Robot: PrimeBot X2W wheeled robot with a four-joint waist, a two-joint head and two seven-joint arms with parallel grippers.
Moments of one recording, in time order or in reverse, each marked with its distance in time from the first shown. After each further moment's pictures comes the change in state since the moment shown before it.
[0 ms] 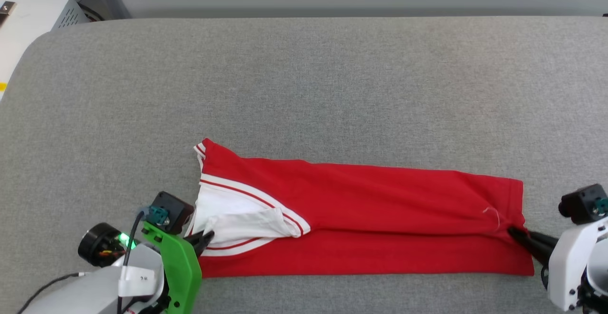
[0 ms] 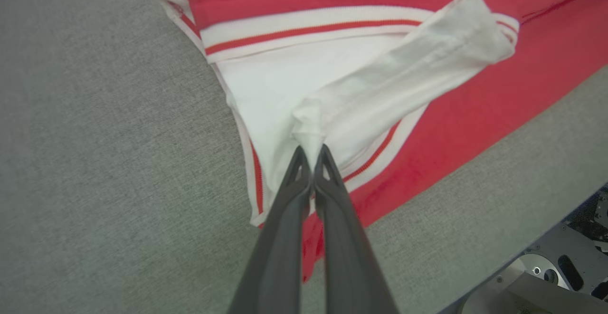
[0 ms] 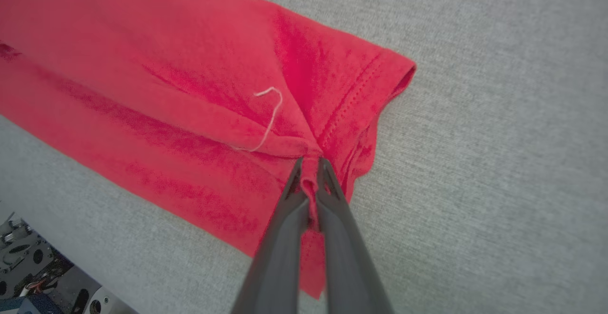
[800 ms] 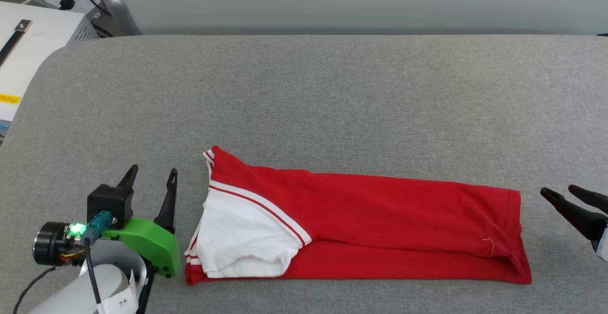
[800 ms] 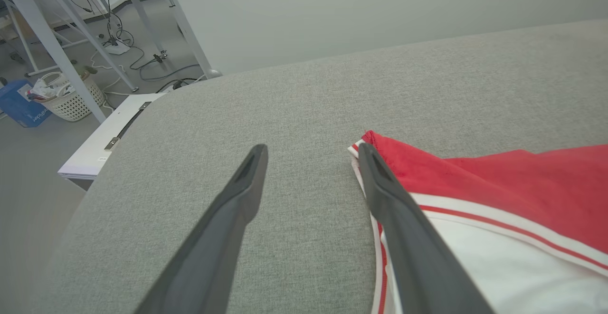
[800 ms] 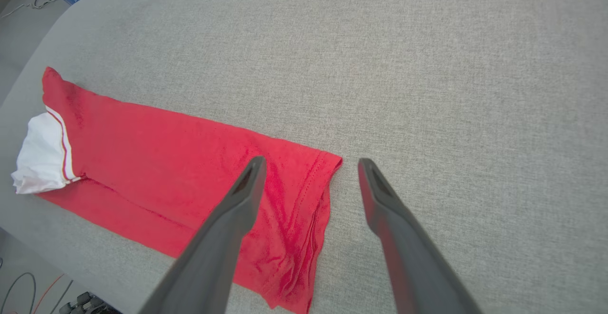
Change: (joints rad) left arm 0.154 -0.079 0.259 0.050 0.085 0.328 -0.424; right arm 0.059 -0.016 -0.310 -0.096 0.168 0.000 0.160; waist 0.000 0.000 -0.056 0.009
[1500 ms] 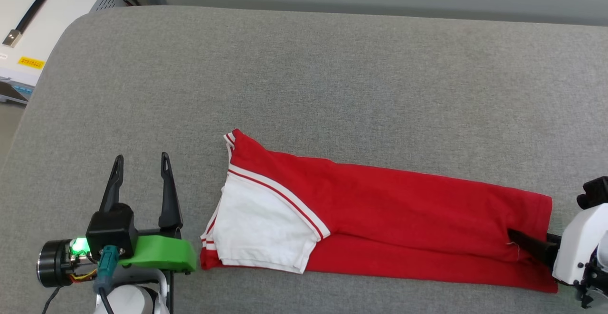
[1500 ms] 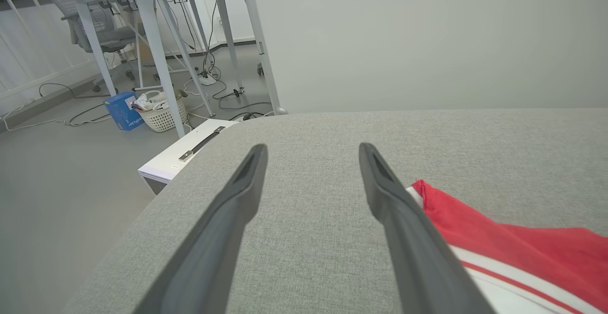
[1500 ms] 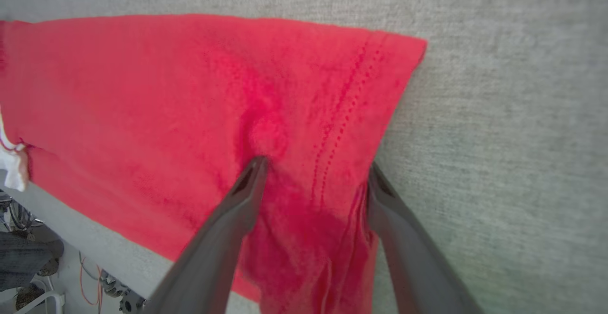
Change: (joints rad) left arm 0.272 -0.304 0.470 -0.120 0.462 0.017 0.000; right arm -0.029 0.166 0.077 0.228 0.003 -0.001 0.137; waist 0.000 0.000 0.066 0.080
